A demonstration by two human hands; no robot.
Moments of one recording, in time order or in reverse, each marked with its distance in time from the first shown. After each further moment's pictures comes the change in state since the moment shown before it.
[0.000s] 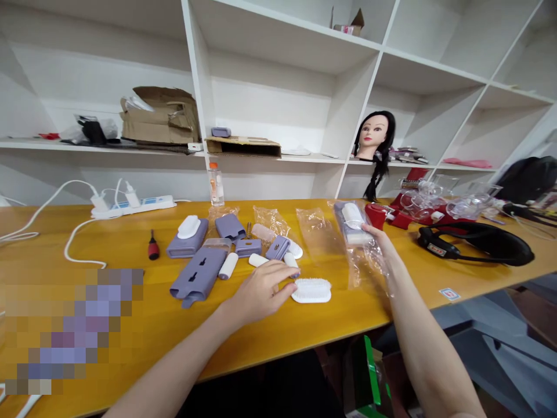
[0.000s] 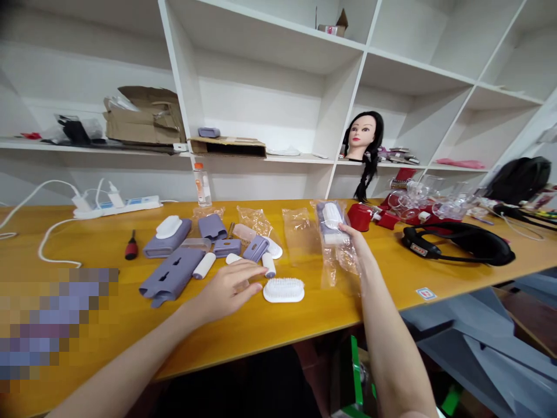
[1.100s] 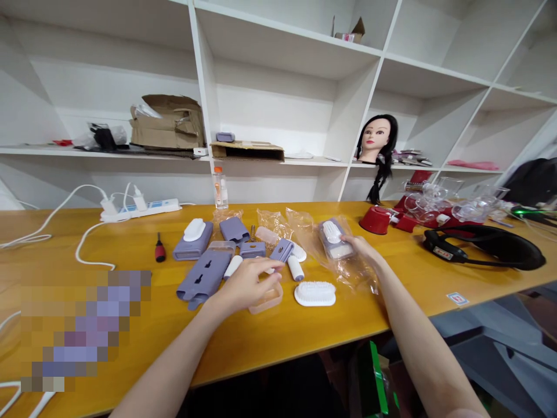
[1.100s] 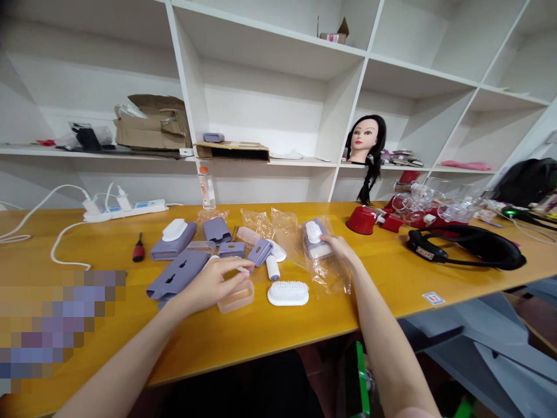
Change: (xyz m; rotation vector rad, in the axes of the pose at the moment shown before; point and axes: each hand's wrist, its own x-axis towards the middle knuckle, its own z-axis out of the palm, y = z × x) left_hand -0.001 -0.011 -0.032 -0.056 -0.104 -0.361; right_hand 0.046 0.035 0.007 -0.720 0.032 -0.061
